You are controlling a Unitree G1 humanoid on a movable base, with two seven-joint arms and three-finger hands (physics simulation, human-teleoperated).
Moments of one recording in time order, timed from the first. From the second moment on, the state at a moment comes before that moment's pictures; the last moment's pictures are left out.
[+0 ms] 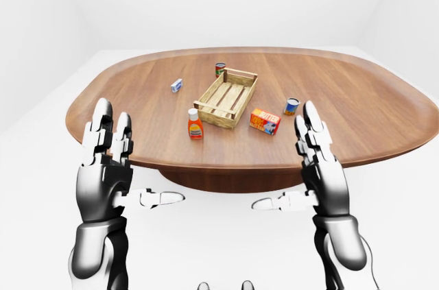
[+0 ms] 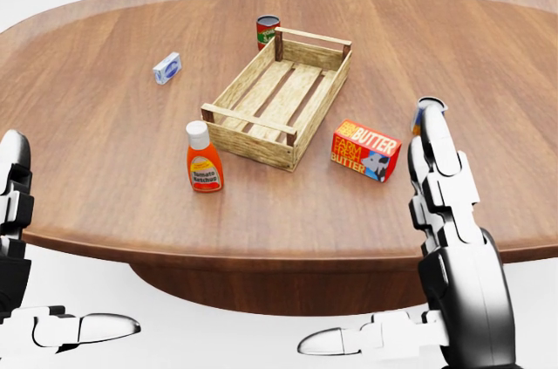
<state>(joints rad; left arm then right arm) 0.19 0.00 0.20 -0.70 -0.19 0.09 -0.17 0.25 -0.02 0.12 -0.72 -0.18 0.09 0.04</state>
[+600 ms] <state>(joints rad) 0.18 0.00 0.21 -0.71 -0.20 0.09 -0.16 0.25 -0.02 0.11 -0.73 -0.13 0.09 0.03</state>
